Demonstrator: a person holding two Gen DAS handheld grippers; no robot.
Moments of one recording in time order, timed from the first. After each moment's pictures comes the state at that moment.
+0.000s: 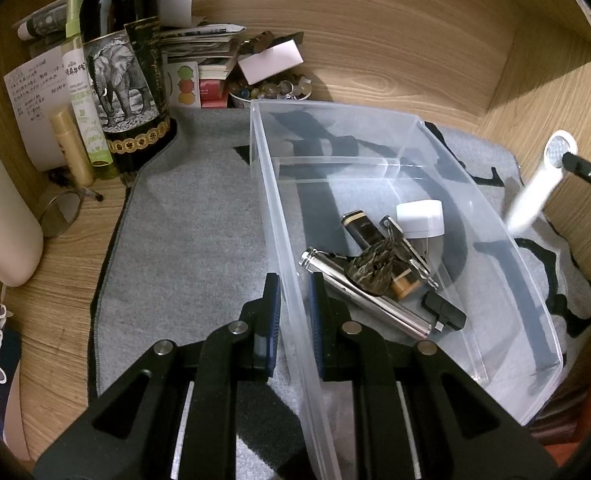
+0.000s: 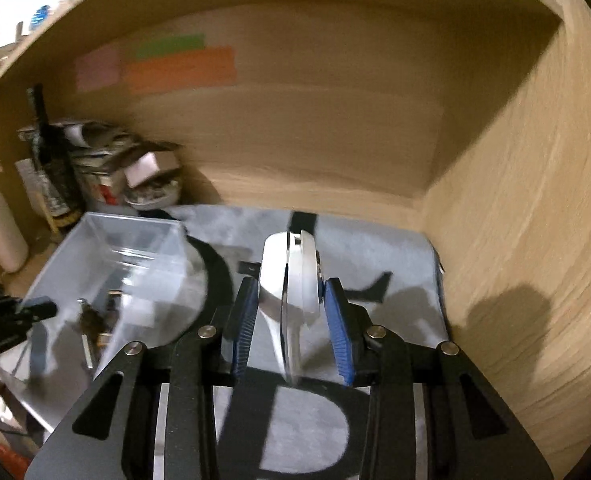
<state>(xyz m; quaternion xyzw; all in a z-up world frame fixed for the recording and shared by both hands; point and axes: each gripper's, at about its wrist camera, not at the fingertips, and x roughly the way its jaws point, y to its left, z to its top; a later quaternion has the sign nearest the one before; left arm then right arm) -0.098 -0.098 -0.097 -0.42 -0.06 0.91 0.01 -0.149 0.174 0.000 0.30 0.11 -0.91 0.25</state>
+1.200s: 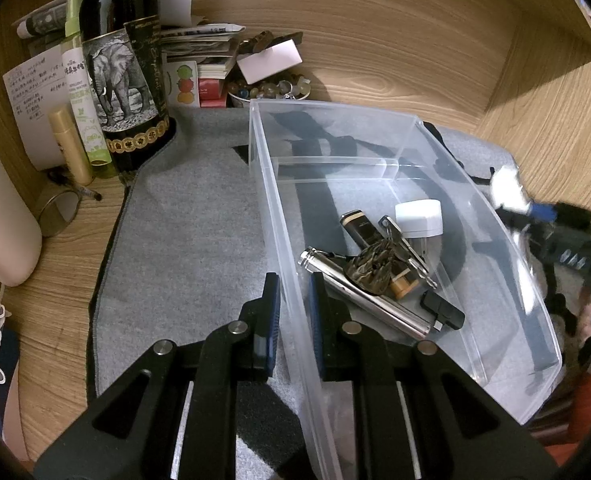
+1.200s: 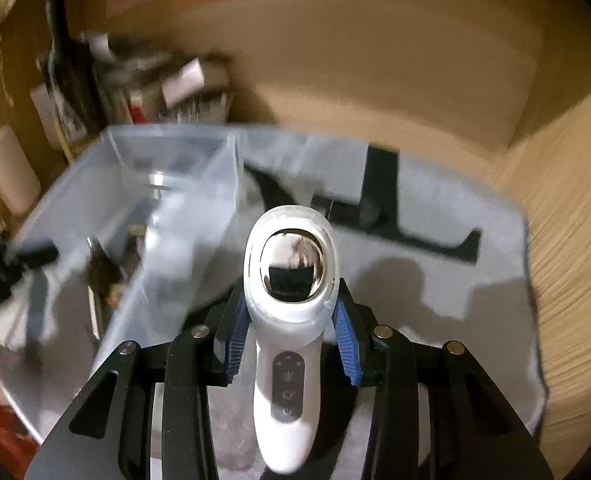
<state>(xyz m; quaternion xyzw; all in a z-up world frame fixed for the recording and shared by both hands) -0.098 -0.099 -0.097 -0.42 -0.06 0.91 0.01 -0.159 0.122 -0.064 0.37 0.15 -0.87 0.30</state>
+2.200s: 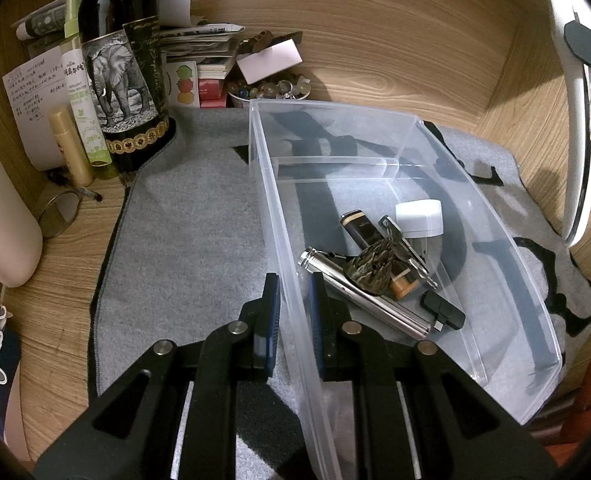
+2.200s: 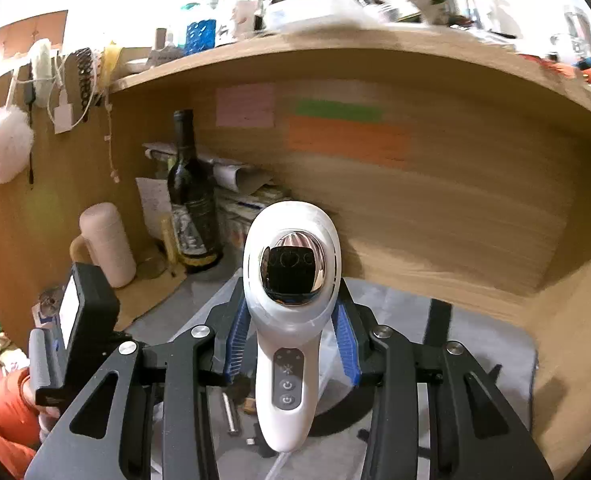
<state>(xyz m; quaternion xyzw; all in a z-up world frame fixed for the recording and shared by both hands) -0.098 -0.099 -0.097 -0.42 -0.06 0.91 0.01 -0.095 0.072 0.030 0.21 0.12 -0.87 0.43</state>
